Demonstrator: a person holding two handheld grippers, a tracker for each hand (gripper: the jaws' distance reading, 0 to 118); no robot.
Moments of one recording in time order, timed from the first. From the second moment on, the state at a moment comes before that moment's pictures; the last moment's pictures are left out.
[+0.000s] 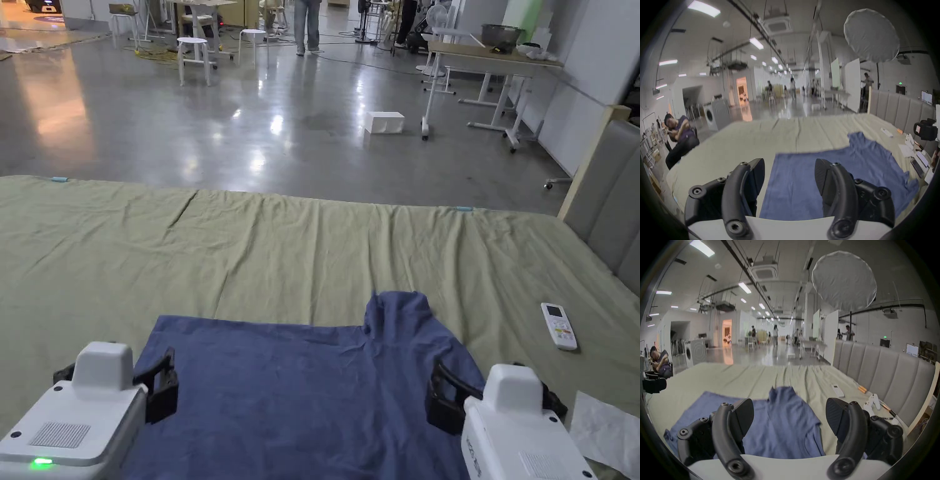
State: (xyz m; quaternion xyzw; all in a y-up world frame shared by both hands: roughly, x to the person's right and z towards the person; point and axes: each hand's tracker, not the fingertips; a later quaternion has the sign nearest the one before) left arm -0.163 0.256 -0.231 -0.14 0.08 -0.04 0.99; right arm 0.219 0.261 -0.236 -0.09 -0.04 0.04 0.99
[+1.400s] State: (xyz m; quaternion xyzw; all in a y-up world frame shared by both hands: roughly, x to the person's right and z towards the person) left arm -0.238 0.180 -0.425 -0.34 0.05 0.01 0.94; right arm 0.205 0.221 -0.311 -0.12 0.00 0.05 0.99
